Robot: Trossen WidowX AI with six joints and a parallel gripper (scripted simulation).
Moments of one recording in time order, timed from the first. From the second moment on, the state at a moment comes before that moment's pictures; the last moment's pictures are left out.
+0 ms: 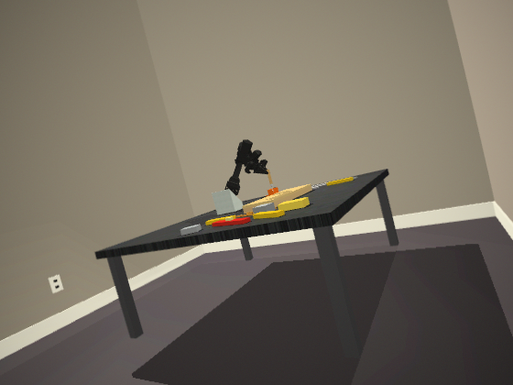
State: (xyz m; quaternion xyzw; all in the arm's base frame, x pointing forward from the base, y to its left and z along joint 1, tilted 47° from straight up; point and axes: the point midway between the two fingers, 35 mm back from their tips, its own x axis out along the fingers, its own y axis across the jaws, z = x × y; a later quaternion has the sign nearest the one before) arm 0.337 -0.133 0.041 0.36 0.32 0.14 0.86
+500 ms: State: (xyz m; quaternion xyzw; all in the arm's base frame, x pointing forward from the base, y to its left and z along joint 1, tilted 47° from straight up) arm 0.338 -0.118 0.026 0.36 0.32 0.14 0.86
